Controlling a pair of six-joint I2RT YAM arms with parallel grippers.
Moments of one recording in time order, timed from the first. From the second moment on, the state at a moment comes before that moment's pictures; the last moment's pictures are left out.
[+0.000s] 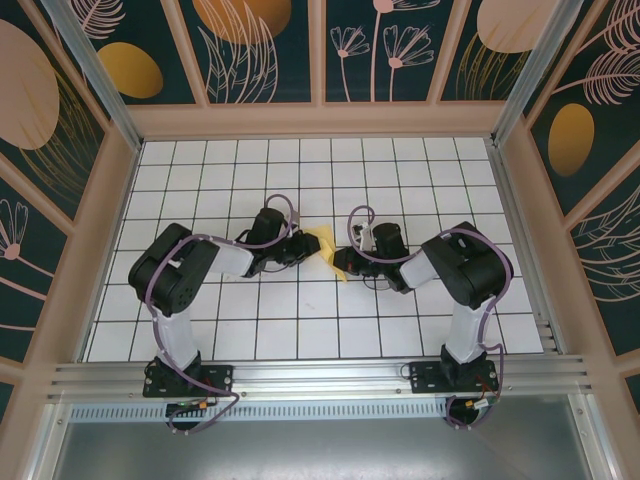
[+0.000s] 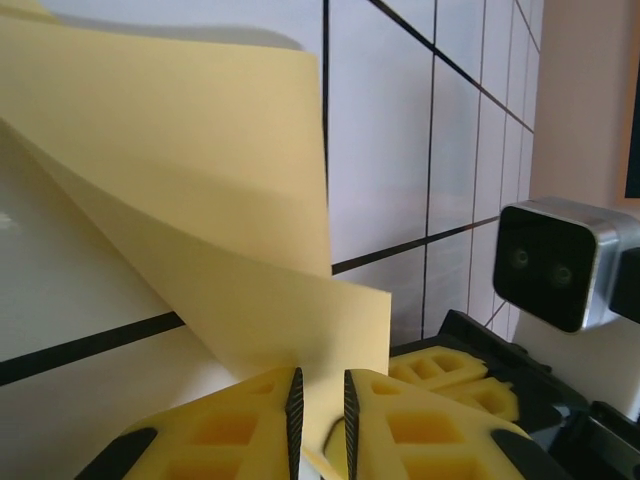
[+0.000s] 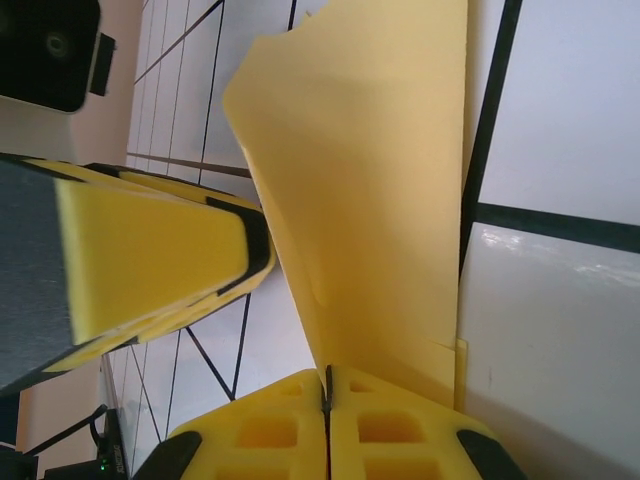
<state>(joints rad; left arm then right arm) -0.55 1.90 0.78 0.46 0.55 -1.01 0.52 1.88 0.56 0.74 -0.64 0.80</state>
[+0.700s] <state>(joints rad) -0.56 1.93 0.85 0.41 0.55 -0.99 0.52 1.88 0.59 0.68 -0.66 0.78</state>
